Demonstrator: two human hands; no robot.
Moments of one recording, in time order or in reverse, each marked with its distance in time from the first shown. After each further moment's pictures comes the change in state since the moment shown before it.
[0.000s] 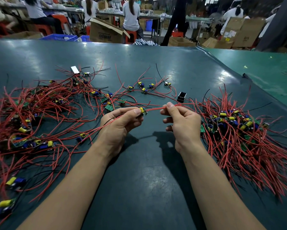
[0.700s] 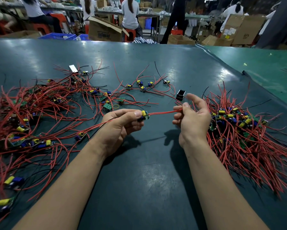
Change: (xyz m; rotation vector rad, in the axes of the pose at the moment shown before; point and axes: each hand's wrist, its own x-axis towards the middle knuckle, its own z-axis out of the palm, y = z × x) left_hand 0.000 0.001 -0.006 0.040 -0.133 -0.104; right_hand 0.013 0.001 -0.012 0.172 0.197 -0.035
